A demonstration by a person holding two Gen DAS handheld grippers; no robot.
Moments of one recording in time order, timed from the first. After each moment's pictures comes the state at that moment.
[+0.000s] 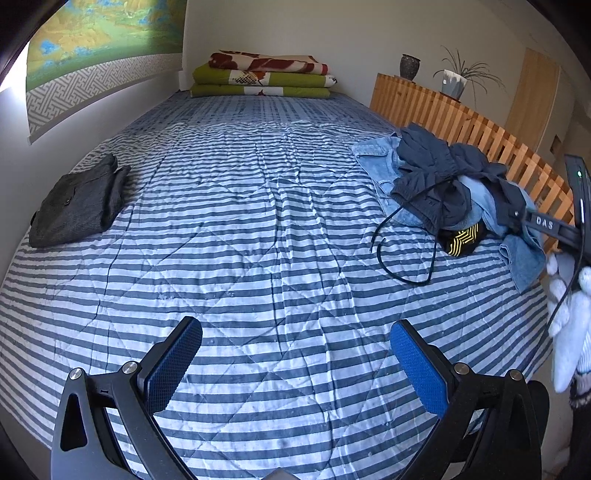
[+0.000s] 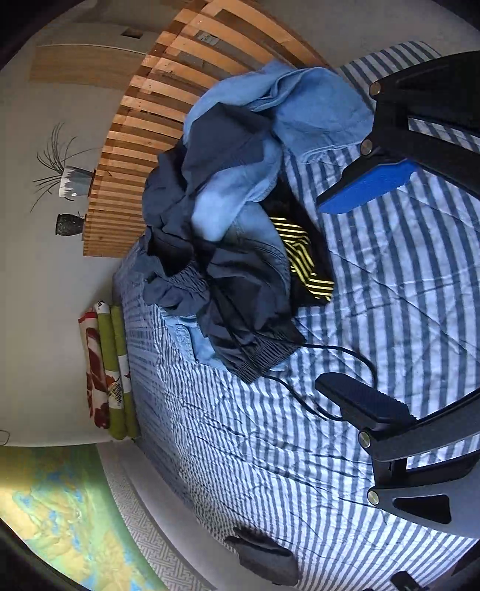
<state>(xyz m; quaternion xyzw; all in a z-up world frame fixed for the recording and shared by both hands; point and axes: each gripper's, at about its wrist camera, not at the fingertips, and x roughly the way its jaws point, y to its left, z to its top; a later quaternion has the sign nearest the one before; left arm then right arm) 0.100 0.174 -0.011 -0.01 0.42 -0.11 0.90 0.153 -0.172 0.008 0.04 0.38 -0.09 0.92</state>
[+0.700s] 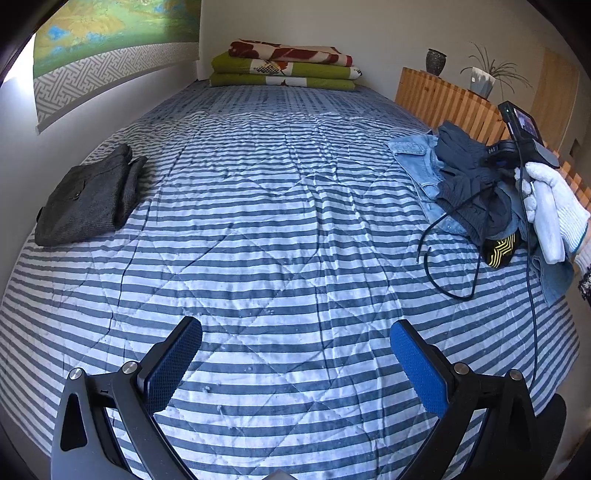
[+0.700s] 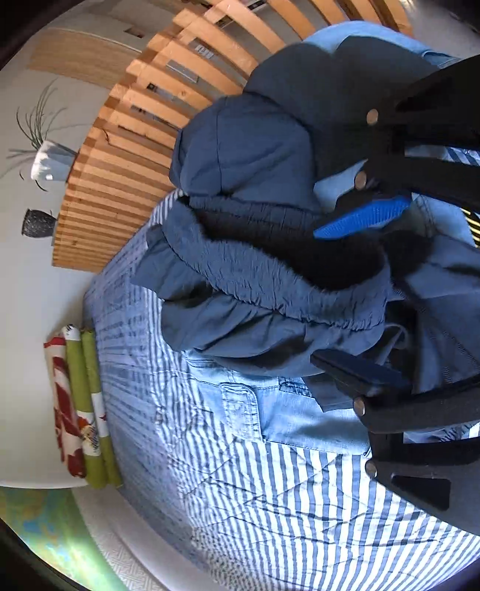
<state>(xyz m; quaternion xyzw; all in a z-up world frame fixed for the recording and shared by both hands) 0.150 0.205 -0.031 -0.01 0.44 -0.07 0.90 0.384 -0.213 -0.016 0.01 0.46 -0.13 0.88</state>
